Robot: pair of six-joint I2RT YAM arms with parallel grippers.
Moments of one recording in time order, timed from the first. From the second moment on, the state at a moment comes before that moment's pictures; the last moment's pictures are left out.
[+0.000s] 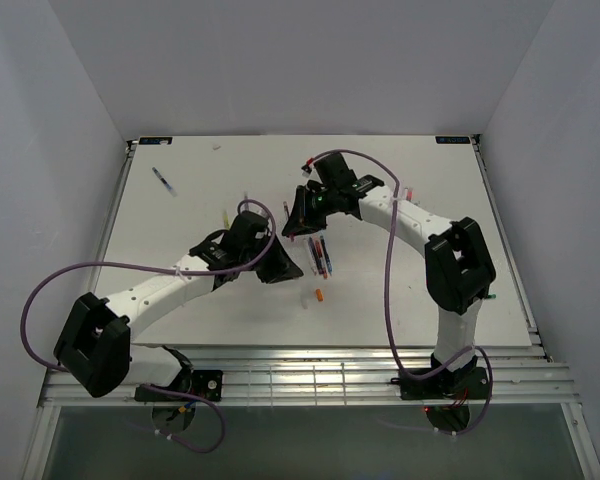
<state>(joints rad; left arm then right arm) -0.66 1.34 0.90 -0.31 0.24 -1.04 0.67 1.87 1.49 -0.48 -0.55 0.65</state>
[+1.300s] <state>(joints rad) -0.74 1.53 0.75 -0.24 0.28 -0.98 0.47 1.87 1.29 -0.55 -0.30 0.32</state>
